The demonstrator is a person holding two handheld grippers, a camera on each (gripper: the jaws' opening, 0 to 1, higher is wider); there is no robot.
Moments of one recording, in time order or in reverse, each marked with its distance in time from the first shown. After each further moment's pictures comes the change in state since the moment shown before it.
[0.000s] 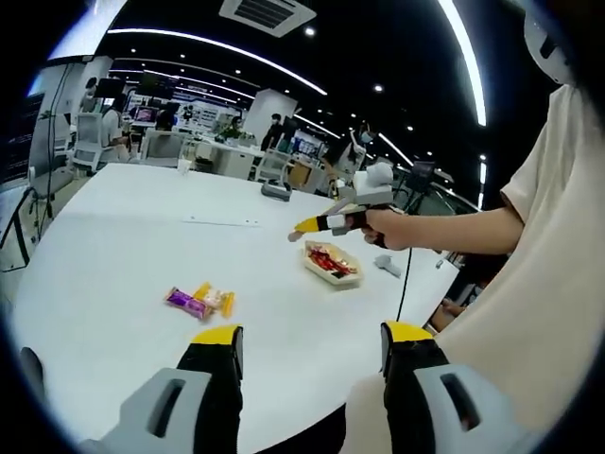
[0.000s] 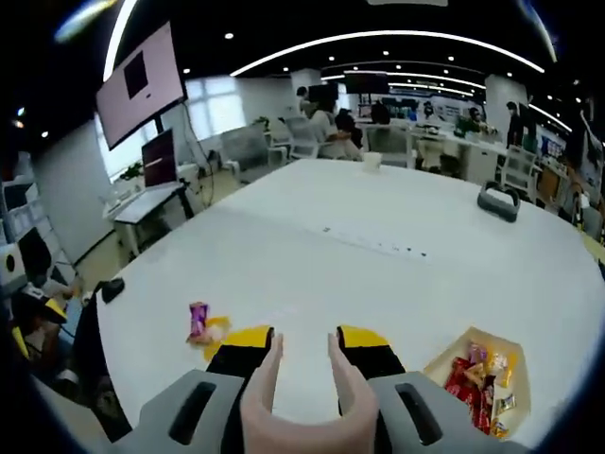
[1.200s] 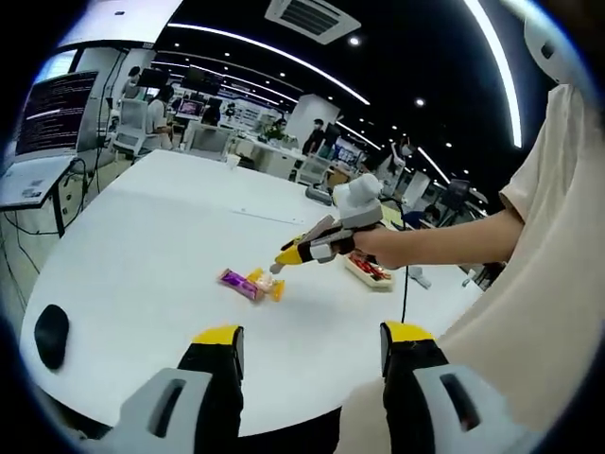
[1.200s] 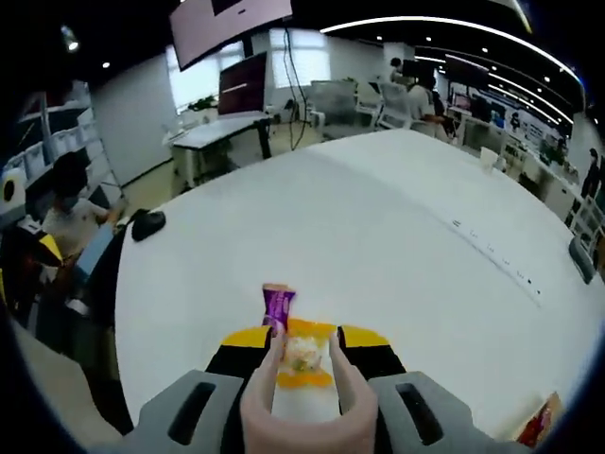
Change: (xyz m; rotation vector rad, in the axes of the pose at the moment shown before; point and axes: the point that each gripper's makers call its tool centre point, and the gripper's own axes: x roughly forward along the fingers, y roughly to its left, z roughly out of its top) left arm -0.046 0.052 -0.014 -0.111 -0.033 0.155; right arm 0.106 0.128 -0.033 -0.261 0.175 0.248
